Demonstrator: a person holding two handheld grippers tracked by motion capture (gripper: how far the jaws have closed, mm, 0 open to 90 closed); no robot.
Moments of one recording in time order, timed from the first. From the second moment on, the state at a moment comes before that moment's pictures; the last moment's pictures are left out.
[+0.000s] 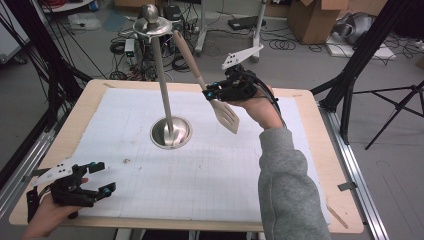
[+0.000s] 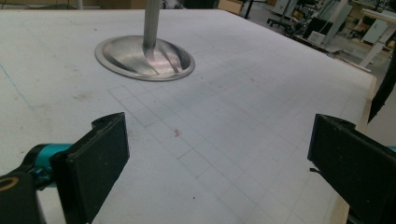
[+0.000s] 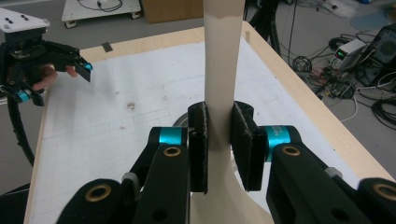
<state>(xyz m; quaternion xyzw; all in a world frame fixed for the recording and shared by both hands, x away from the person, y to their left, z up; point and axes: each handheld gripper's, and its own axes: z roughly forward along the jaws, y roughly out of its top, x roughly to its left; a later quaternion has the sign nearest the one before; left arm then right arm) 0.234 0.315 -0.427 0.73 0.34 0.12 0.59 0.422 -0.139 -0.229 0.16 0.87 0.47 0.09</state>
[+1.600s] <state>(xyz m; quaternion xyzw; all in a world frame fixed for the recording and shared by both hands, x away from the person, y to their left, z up) 0.231 0.318 -0.428 0.73 0.34 0.12 0.58 0.439 -0.085 -0.250 0.16 0.86 0.48 0.11</state>
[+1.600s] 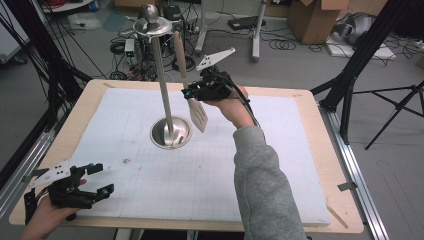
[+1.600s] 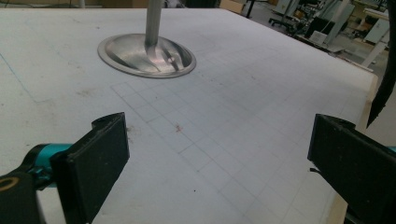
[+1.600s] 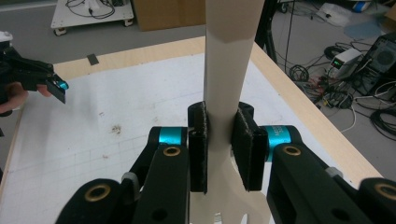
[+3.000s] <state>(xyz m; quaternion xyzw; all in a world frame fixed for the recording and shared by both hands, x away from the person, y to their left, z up) 0.239 0.311 -0.425 0.72 0.33 0.14 0.59 0.392 -0.153 -0.260 0.17 0.83 0.53 0.10</state>
